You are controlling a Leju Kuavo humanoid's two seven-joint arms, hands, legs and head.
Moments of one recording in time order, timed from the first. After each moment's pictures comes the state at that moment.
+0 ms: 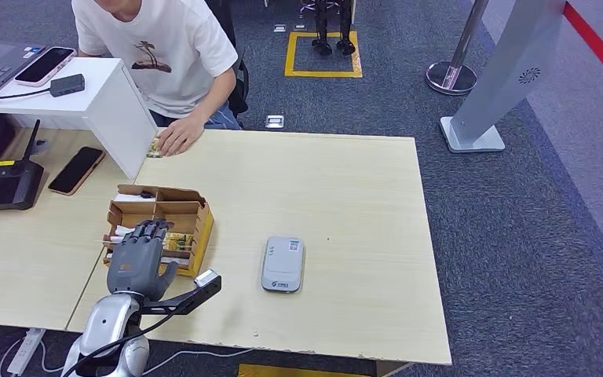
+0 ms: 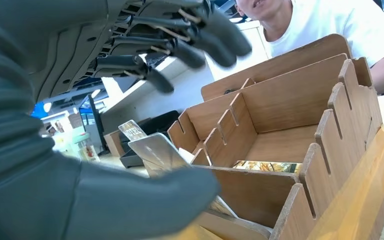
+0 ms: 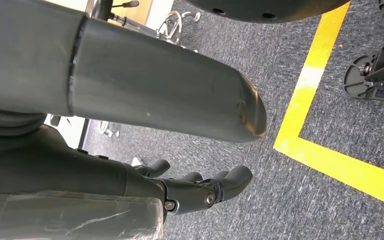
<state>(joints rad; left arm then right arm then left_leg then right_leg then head) -0.02 -0.04 -0.07 -1.58 -1.52 -0.04 -0.01 -0.12 0.16 -1.16 -0.25 1.53 0.05 0.21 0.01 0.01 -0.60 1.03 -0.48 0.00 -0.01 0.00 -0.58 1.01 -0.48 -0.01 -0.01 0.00</state>
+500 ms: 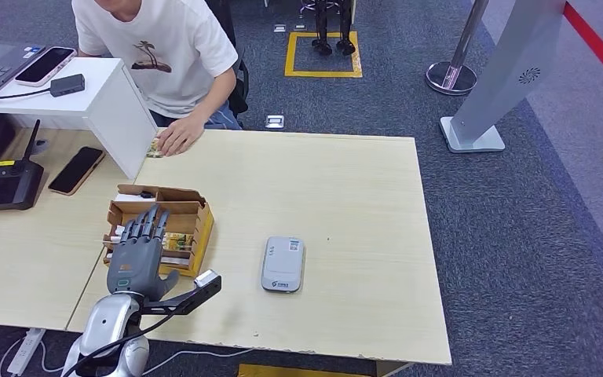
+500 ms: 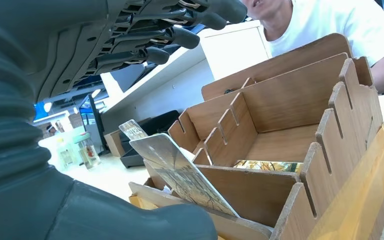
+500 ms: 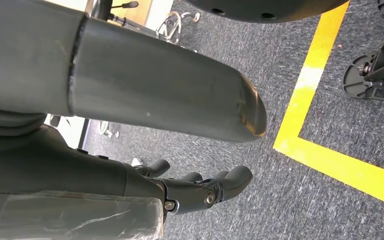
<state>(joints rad) -0.01 -0.04 -0.07 -1.58 -1.53 -0.05 -0.01 -0.12 0.16 -1.16 -0.25 1.53 0.05 0.21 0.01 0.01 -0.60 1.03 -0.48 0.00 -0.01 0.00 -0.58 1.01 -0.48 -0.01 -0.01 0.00</state>
